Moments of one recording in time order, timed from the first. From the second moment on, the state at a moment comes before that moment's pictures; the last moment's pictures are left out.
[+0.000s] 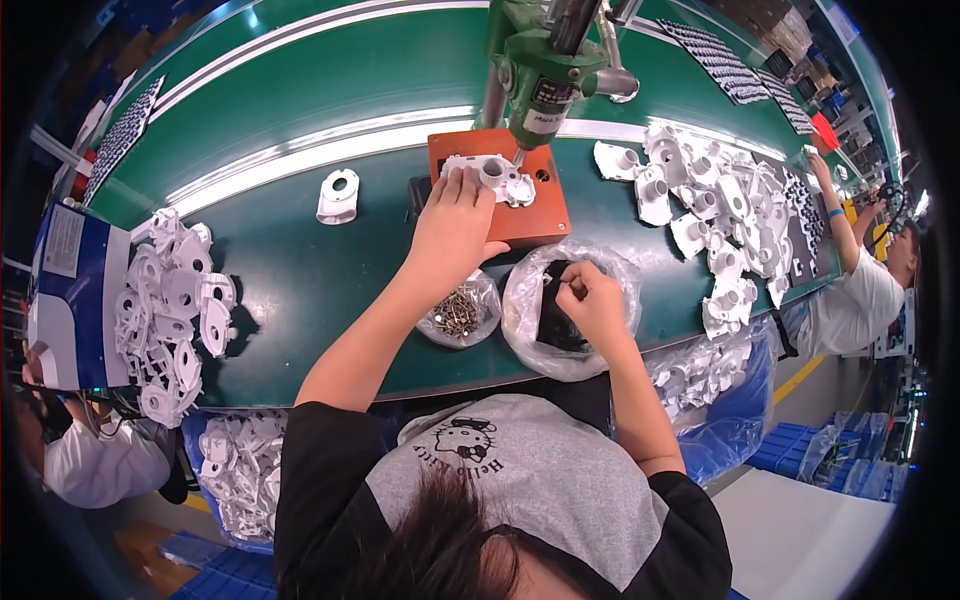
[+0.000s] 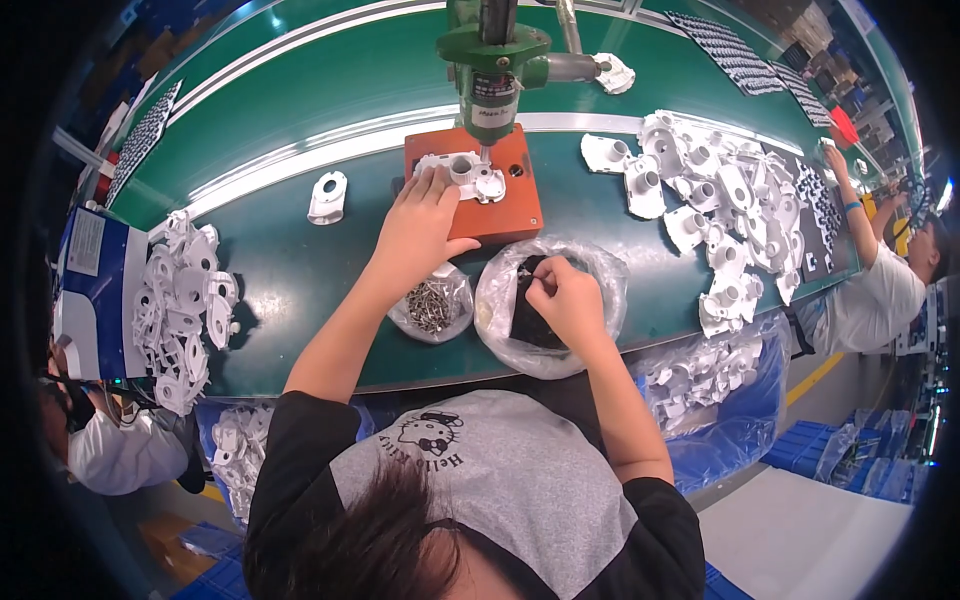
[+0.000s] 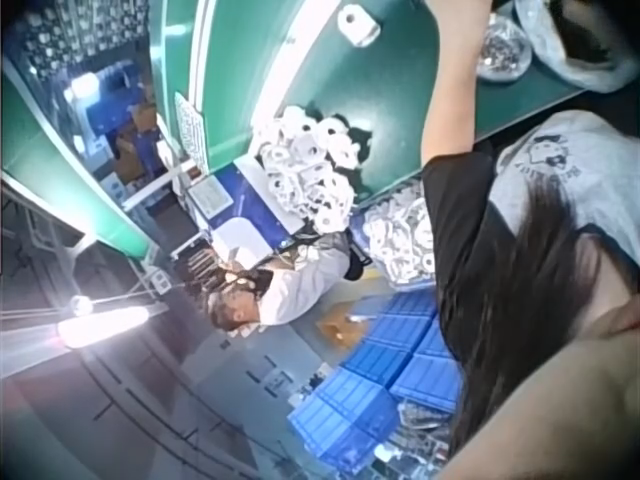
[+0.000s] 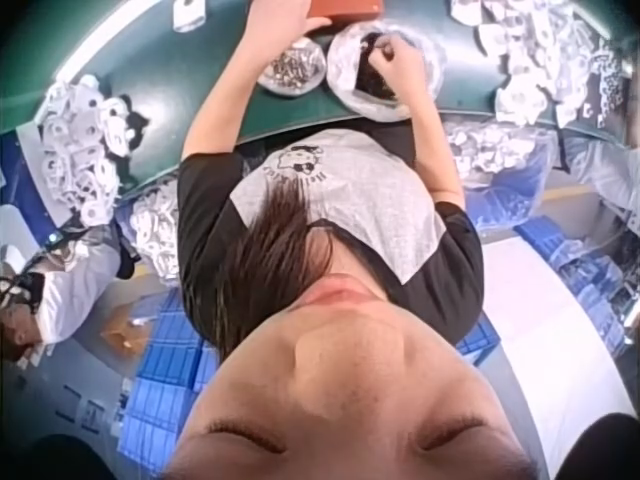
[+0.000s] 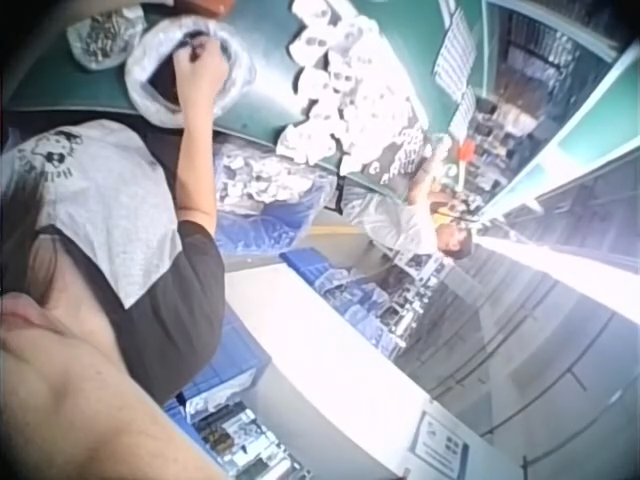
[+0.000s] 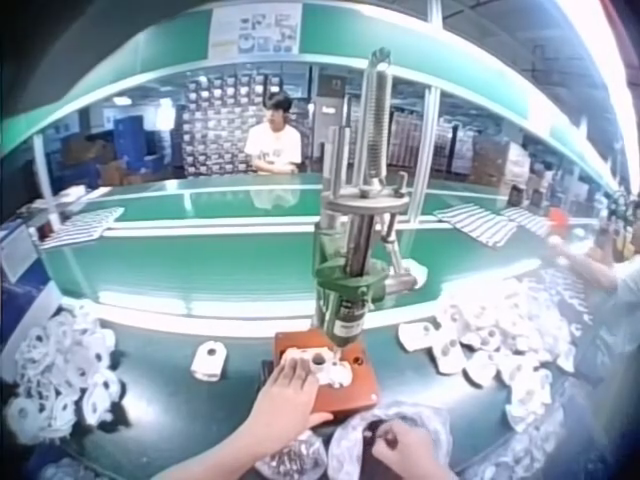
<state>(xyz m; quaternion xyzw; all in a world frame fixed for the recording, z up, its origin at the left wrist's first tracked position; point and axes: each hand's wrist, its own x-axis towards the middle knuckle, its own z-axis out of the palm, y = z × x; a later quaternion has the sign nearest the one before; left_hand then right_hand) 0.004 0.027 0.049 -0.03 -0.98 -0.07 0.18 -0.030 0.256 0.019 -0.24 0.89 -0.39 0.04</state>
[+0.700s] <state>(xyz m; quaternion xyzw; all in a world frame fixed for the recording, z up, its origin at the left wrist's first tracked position) 0.004 0.027 0.048 -0.03 -0.98 -0.07 0.18 -0.030 0.256 0.015 -0.26 0.83 -0.49 0.05</state>
